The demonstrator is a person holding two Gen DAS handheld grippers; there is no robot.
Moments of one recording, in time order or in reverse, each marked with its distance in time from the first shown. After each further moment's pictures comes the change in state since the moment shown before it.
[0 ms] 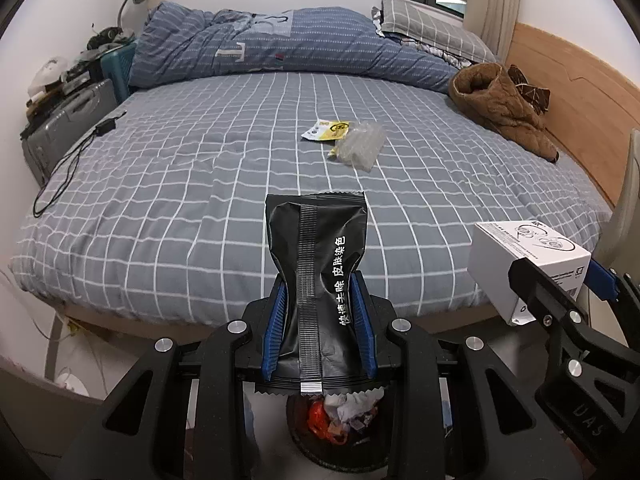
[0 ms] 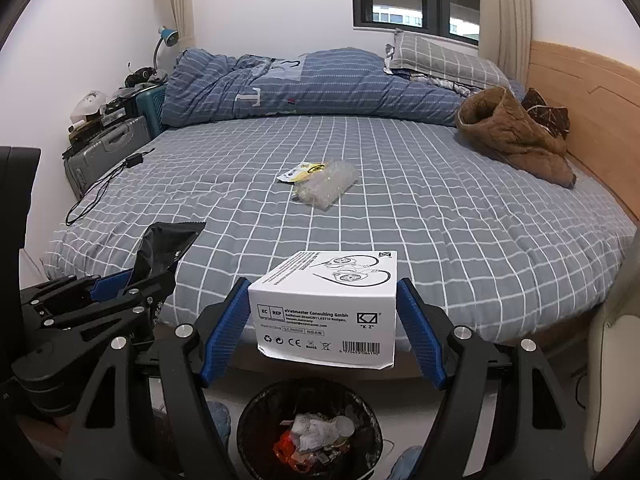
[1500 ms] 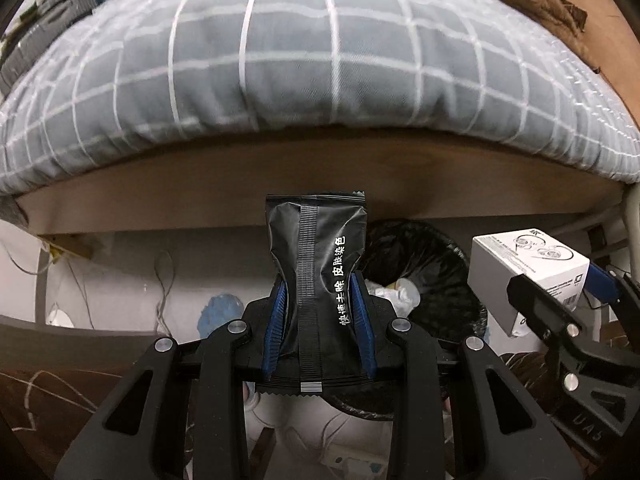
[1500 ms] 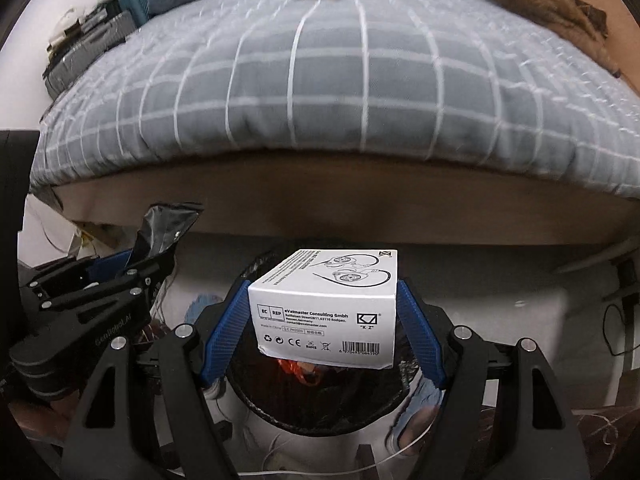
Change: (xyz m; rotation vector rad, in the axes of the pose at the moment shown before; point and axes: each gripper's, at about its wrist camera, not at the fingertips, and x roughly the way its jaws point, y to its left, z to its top) left arm 0.150 0.021 -0.143 -0.018 0.362 0.029; right arm 0.129 0.005 -0.155 0.005 0.431 0.059
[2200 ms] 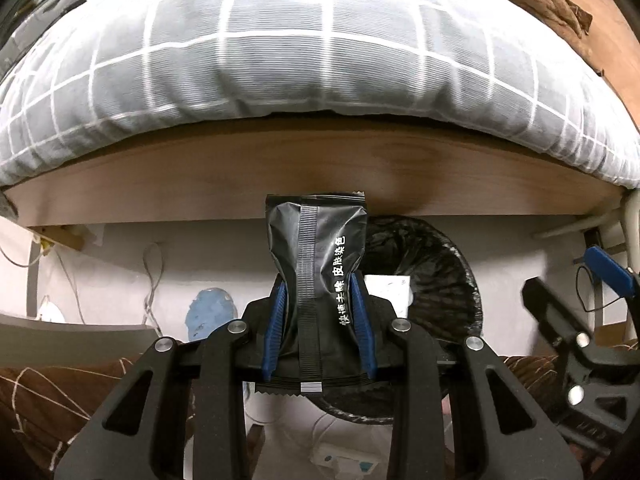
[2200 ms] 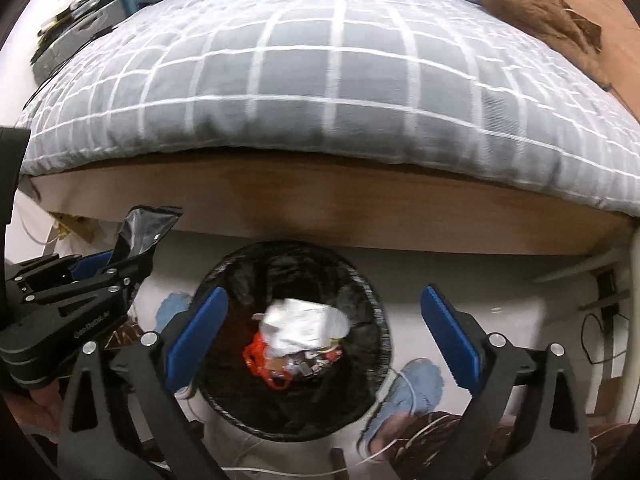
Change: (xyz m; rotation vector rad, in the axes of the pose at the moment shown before) left arm 0.013 -0.007 0.004 -0.005 0.021 -0.024; right arm 0.001 -0.022 -0.001 -0.021 -0.018 -0.097
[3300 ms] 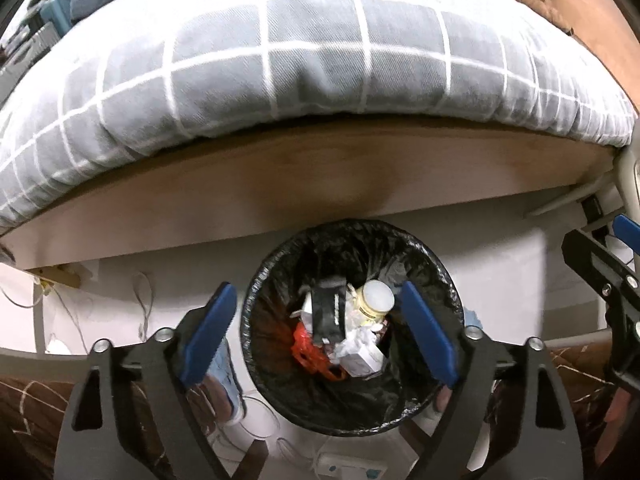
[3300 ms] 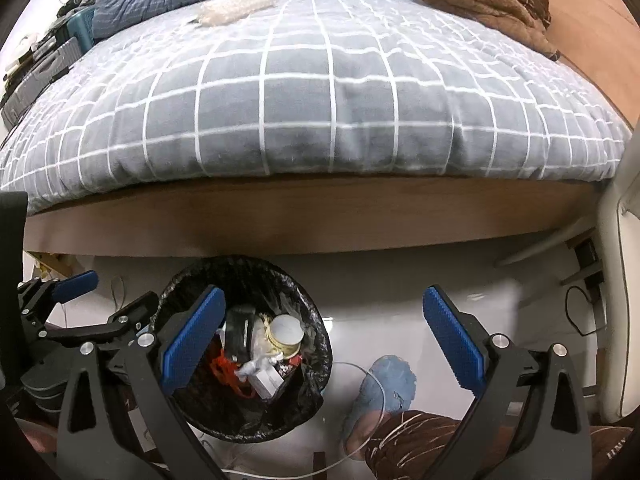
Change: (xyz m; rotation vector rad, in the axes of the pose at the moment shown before) left arm -0.002 -0.064 -0.001 0.128 -0.051 0.019; right arm -0.022 -0.066 -0.003 0.121 -0.043 -0.078
